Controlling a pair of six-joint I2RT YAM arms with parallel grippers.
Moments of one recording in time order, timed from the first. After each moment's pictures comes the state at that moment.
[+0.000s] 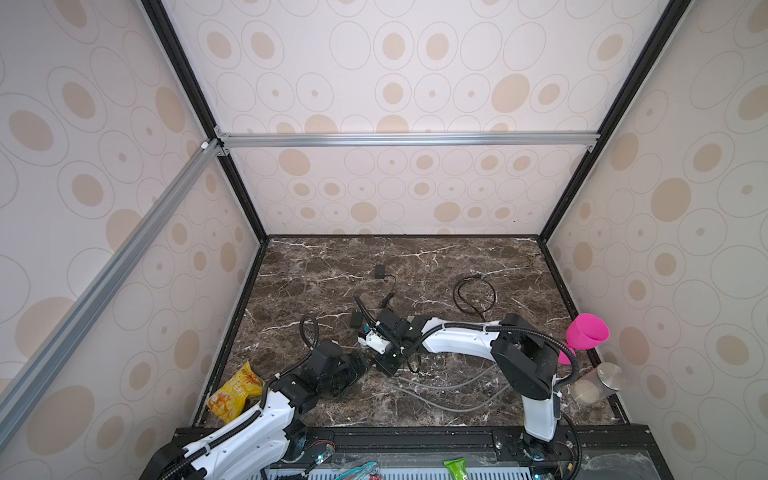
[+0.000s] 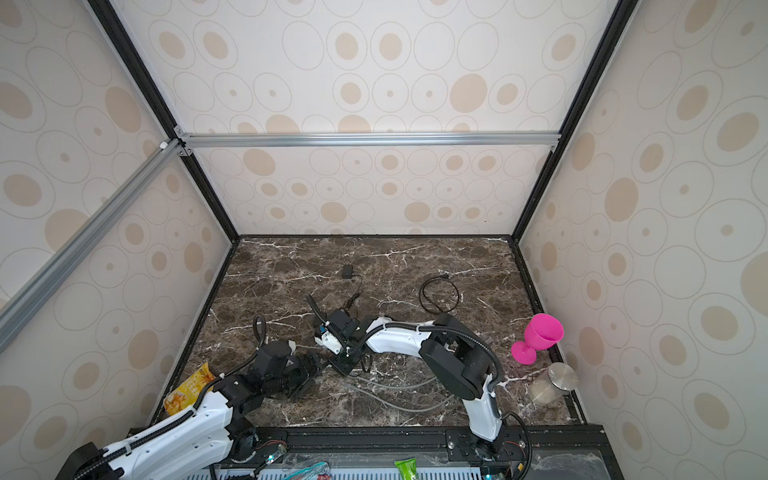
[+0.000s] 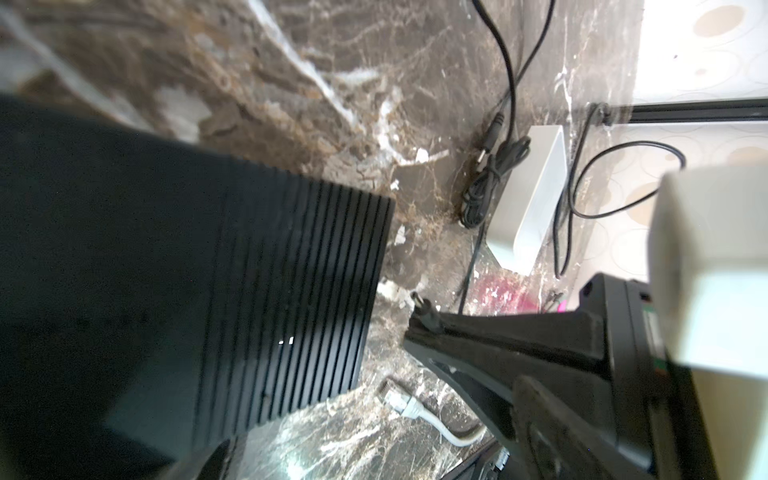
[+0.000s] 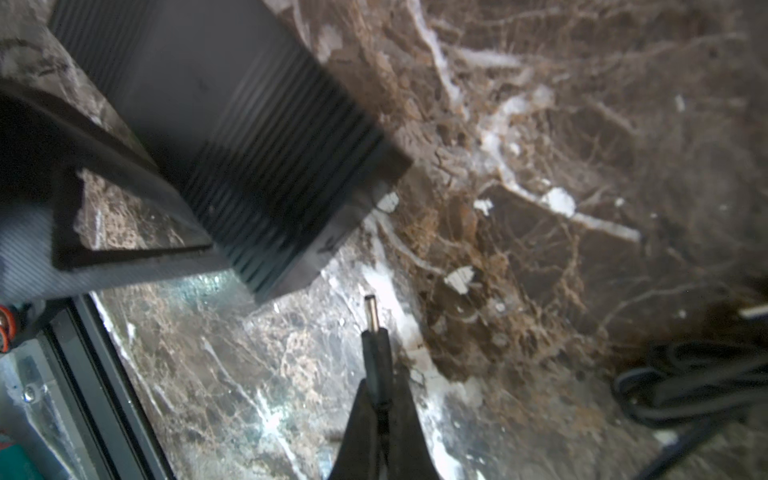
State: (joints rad) left arm -0.59 0.86 0.24 -0.22 0.17 -1.26; right arm 1.01 1.96 1.29 -0.51 -0.27 0.10
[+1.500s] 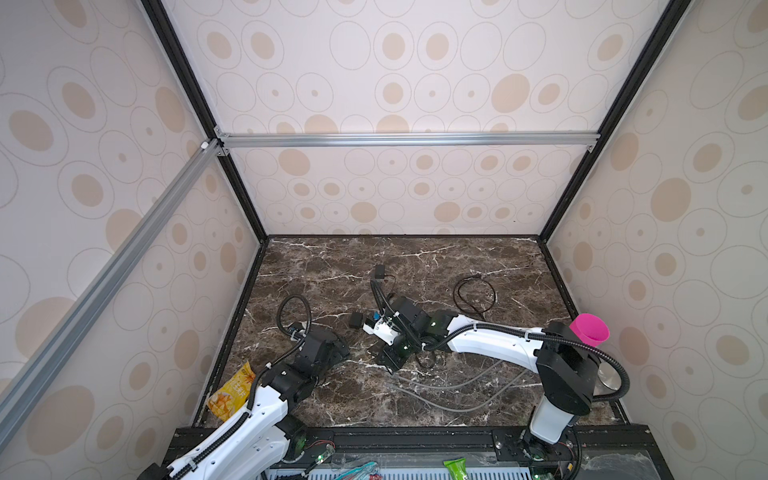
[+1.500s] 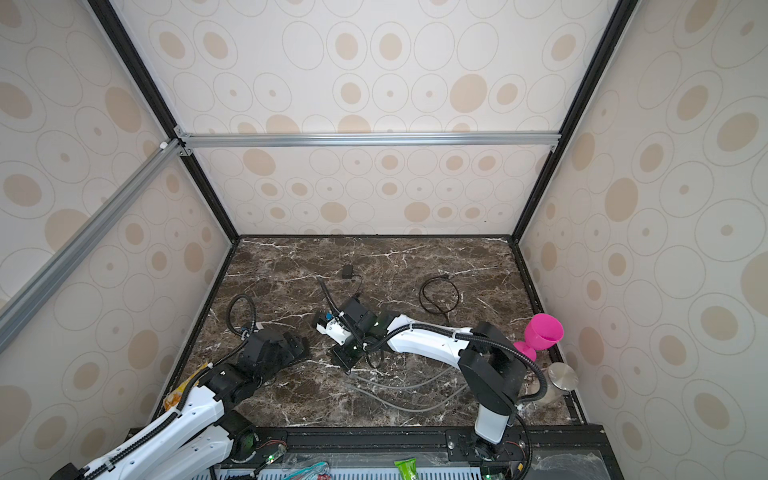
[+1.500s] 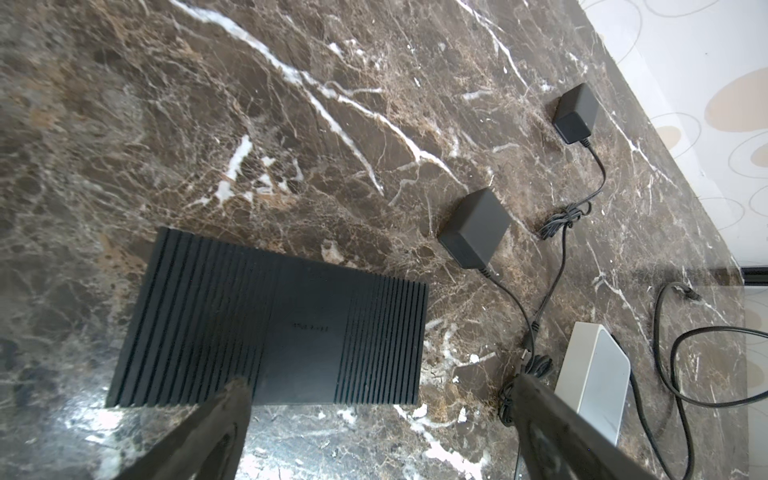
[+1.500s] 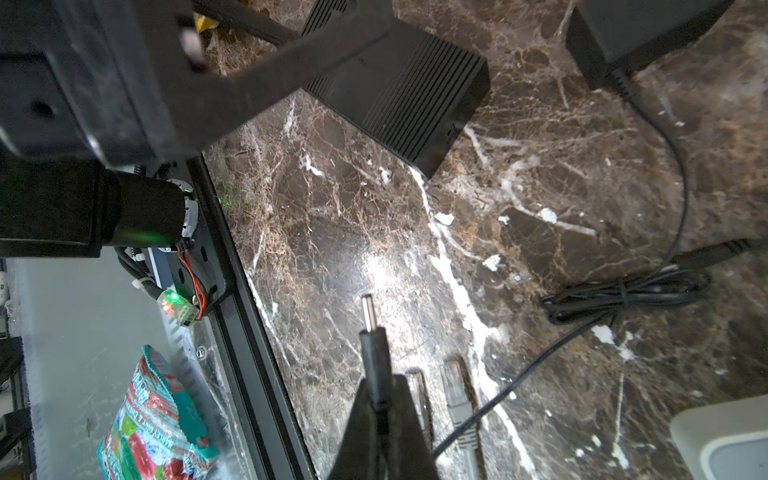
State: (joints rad) left arm -0.52 0.77 0.40 -0.49 -0.32 -1.10; right arm 0.98 1.74 1.21 -0.47 -0.39 0.18
